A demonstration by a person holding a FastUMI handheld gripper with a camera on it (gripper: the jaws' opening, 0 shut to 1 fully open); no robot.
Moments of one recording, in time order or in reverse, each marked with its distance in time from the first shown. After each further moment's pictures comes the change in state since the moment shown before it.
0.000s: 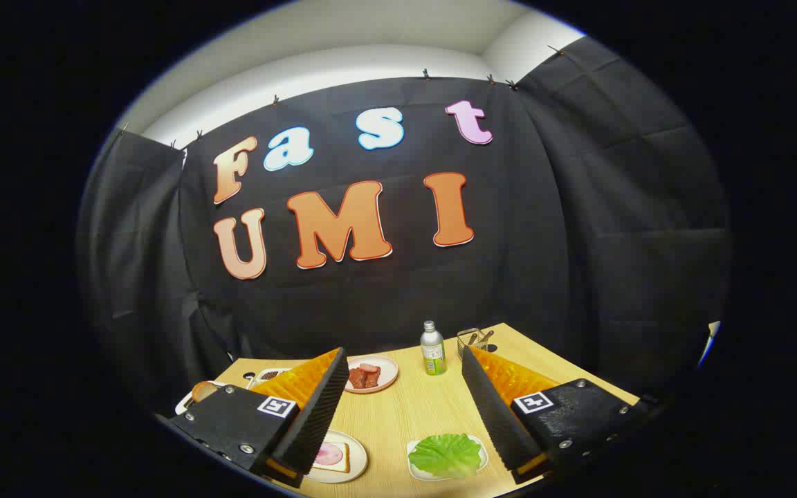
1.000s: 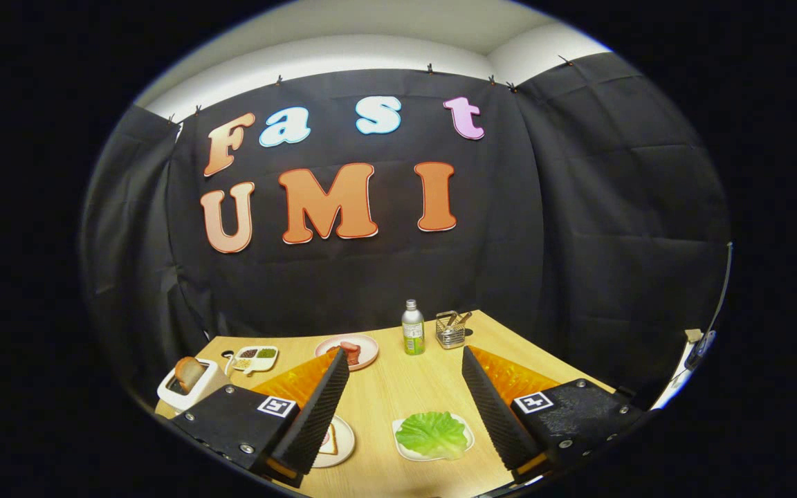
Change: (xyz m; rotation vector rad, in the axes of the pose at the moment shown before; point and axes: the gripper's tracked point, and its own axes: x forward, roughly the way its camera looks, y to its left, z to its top) arm -0.032 -0.001 -0.032 -0.076 0.061 -0.122
